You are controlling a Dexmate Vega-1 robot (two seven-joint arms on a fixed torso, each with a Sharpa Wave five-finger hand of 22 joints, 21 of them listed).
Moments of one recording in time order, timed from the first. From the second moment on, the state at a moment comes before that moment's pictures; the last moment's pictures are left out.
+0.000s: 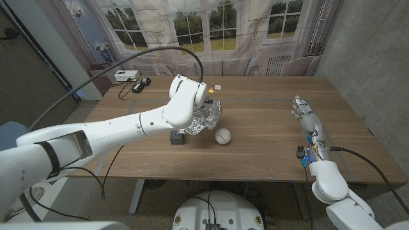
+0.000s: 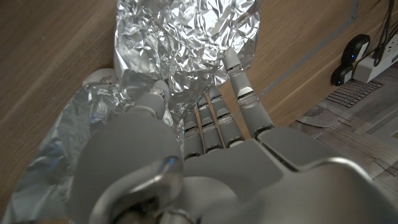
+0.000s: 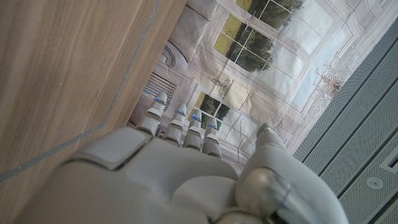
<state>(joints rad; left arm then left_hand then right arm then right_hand) 0.15 0.66 1.32 -2.15 1.22 1.00 -1.34 0.89 0.13 0.47 -0.15 0.20 0.51 0.02 0.34 0.23 0.41 -0.01 0.39 0.33 0.49 -0.05 0.26 0.20 0.75 0.08 0.48 0.18 -1.56 -0.54 -0.07 -1.95 0.19 0.36 -0.44 0.20 0.09 0.22 -0.08 0.18 0.14 -0.05 0.19 0.18 0.18 0.04 0.20 0.21 0.16 0.08 0.22 0.21 0.18 0.19 0.25 0.18</state>
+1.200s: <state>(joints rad) -0.59 0.49 2.20 -2.06 0.78 1.39 -1.38 0.88 0.14 0.49 -0.15 0.19 0.52 0.02 0.35 0.26 0.45 -0.03 0.39 0.35 0.53 -0.05 0.26 0.21 0.74 0.06 0.48 0.18 -1.46 -0.53 -0.13 -1.90 0.19 0.36 -0.44 0.19 0.09 0.22 -0.08 0.18 0.15 -0.06 0.19 0.18 0.18 0.04 0.20 0.21 0.16 0.08 0.22 0.21 0.18 0.19 0.24 0.18</state>
